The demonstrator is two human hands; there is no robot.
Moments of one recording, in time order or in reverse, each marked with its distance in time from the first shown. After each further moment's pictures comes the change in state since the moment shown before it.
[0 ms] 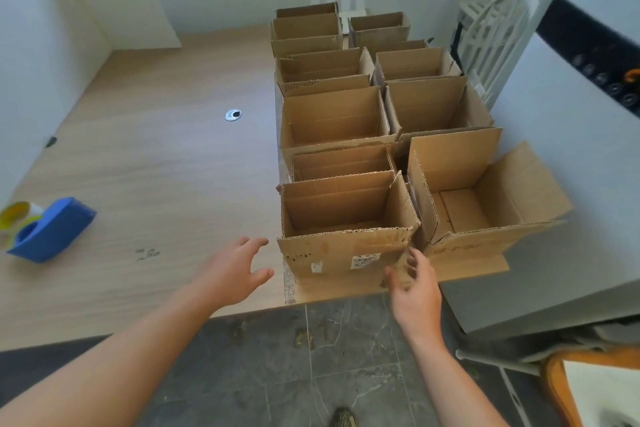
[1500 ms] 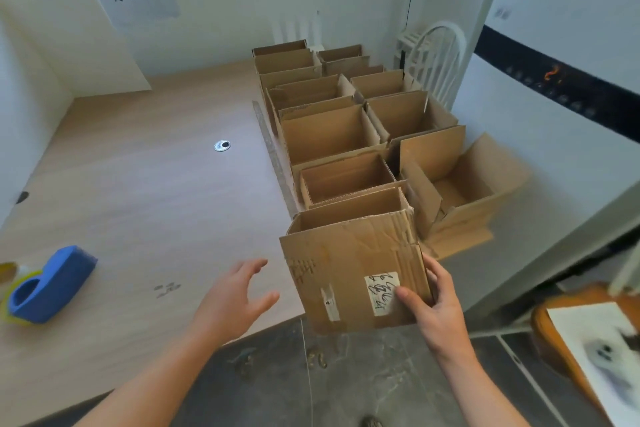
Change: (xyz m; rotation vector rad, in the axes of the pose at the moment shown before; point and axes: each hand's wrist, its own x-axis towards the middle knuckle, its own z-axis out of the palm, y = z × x) left_hand -0.052 -0.073 -0.021 -0.215 0.121 0.205; right_hand -0.107 -0.032 0.015 0.403 0.049 -0.096
